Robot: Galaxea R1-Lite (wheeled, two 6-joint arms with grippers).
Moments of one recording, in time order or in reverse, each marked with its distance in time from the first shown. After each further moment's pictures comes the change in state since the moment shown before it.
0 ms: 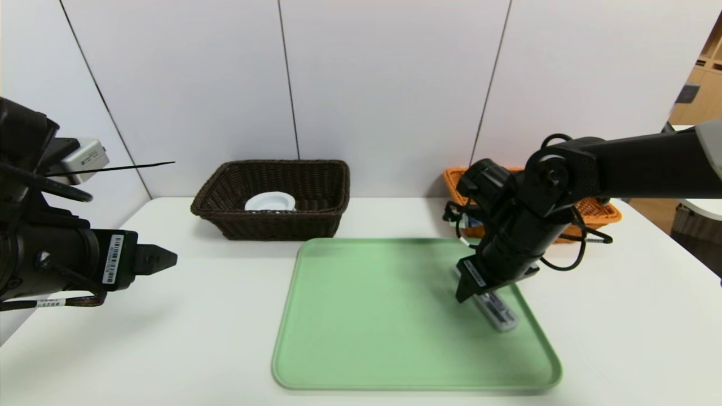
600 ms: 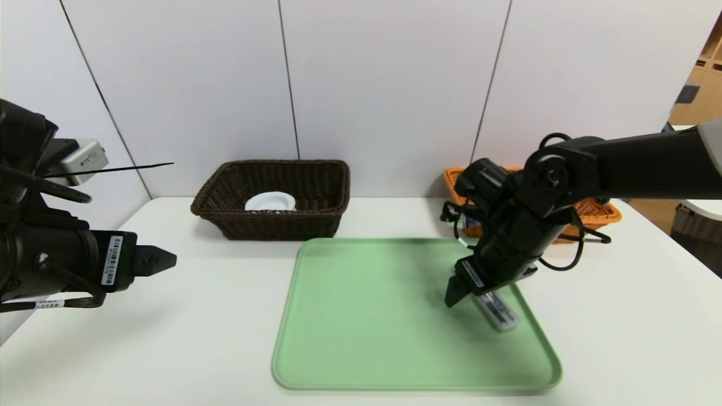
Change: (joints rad) left arm 0.000 -0.002 0.004 0.000 0.000 0.000; right arm 0.006 -0.005 0.001 -0.001 0.001 -0.001
